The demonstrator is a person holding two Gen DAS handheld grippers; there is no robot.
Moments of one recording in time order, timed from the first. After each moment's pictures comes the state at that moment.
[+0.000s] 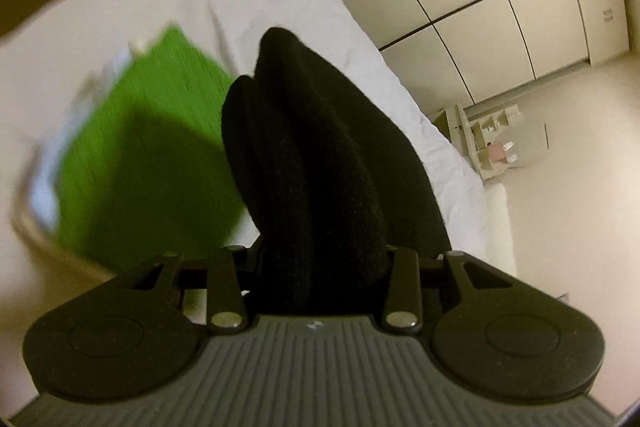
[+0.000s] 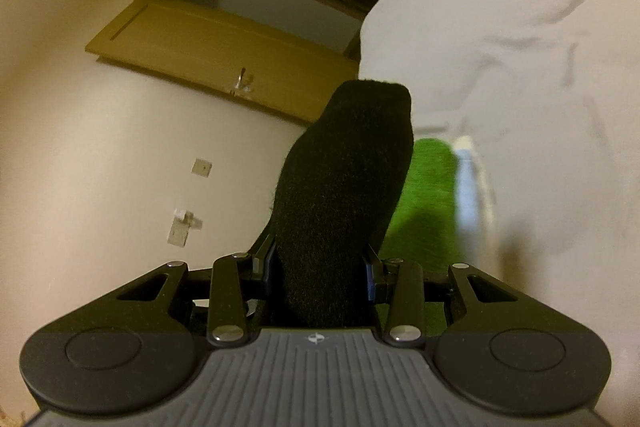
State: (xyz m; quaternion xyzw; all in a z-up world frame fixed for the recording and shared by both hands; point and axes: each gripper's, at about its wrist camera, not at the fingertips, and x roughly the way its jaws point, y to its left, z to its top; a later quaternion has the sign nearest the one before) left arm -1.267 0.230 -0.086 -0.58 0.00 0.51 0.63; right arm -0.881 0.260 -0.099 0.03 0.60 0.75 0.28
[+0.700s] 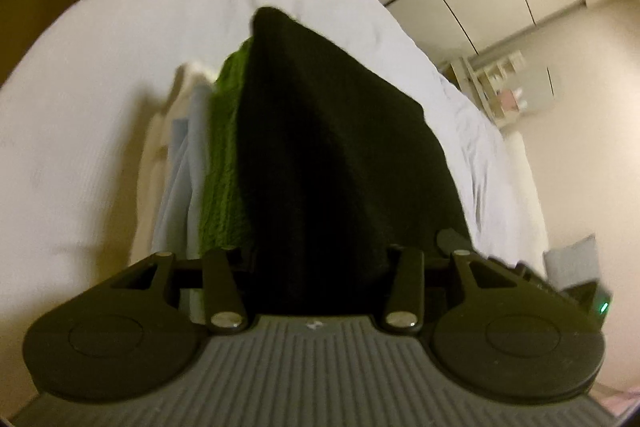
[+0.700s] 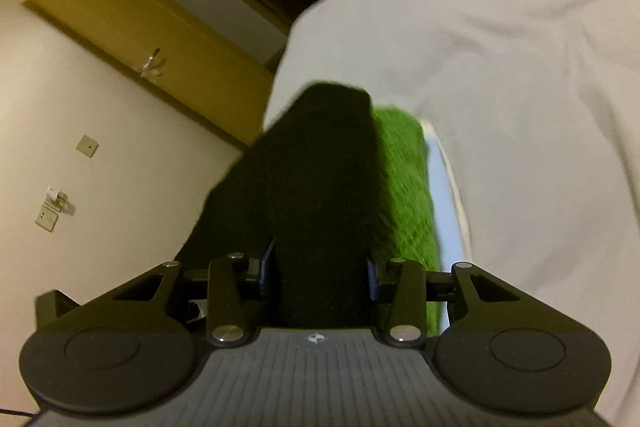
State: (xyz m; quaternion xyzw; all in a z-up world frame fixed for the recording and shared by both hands) left arm -1.372 0.275 -0.202 -0.57 0.08 0.48 0.66; right arm -1.009 0.271 -0.167 -0.08 0.51 0.74 0.43
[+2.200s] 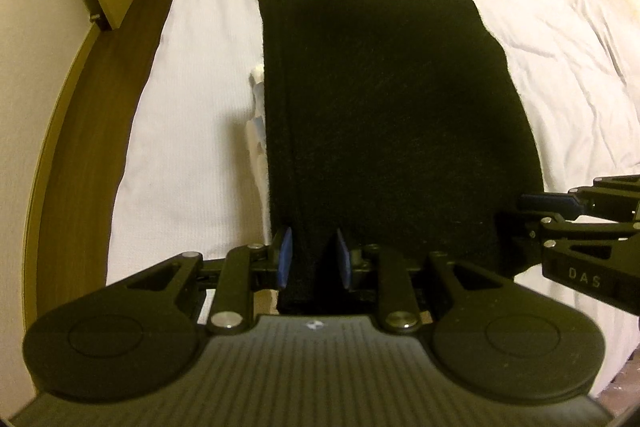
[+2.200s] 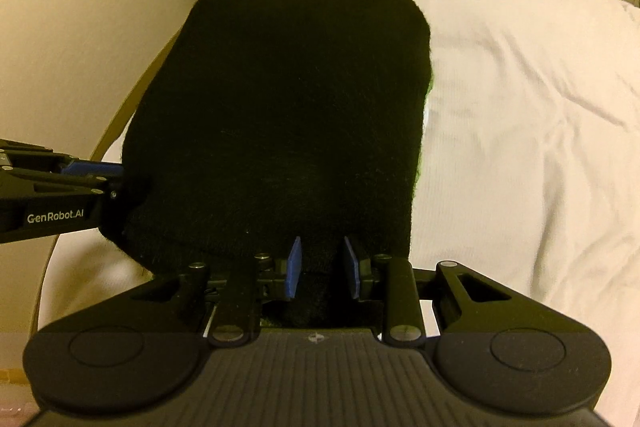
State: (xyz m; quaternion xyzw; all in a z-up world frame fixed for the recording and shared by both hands) left arm -1.305 0.252 -0.140 -0.40 0.37 0.58 0.60; right arm -1.121 0.267 -0.151 -0.43 0.35 0.71 0.43
